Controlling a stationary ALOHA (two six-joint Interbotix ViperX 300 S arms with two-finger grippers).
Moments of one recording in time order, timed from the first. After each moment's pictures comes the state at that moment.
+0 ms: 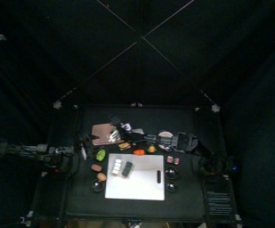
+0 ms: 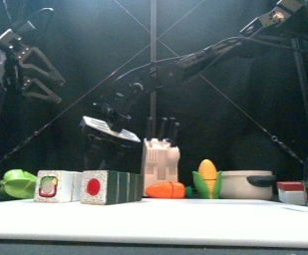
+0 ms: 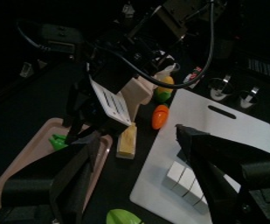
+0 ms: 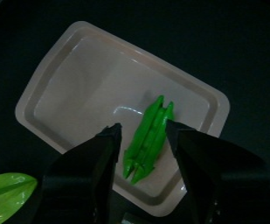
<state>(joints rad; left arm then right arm) 0.02 -0.98 1.22 1.35 0.37 -1.60 -0.25 0.66 -0.36 -0.57 0.60 1.02</state>
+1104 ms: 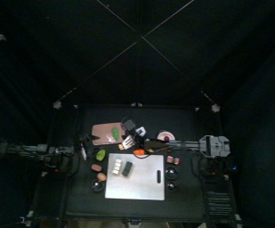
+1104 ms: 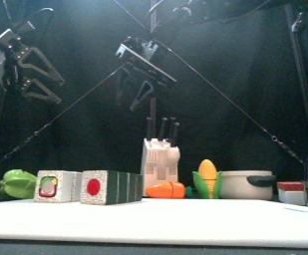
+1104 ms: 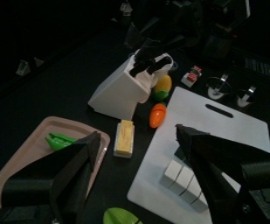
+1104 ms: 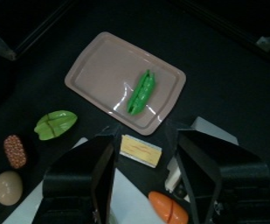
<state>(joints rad) 0.02 -0.98 1.22 1.35 0.36 -1.60 -0.12 0.17 0.02 -0.69 0.72 1.16</state>
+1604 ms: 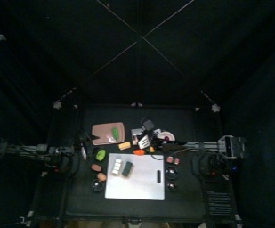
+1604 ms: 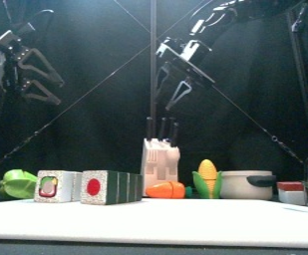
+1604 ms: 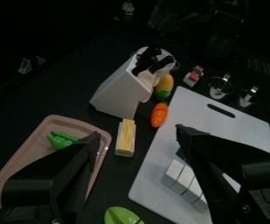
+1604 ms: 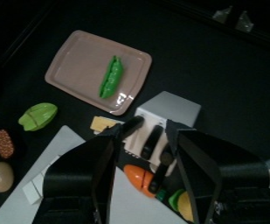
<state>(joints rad) 0.03 -0.98 1.23 1.34 0.36 -1.60 -0.12 -0.10 0.36 -0.83 0.69 1.41</state>
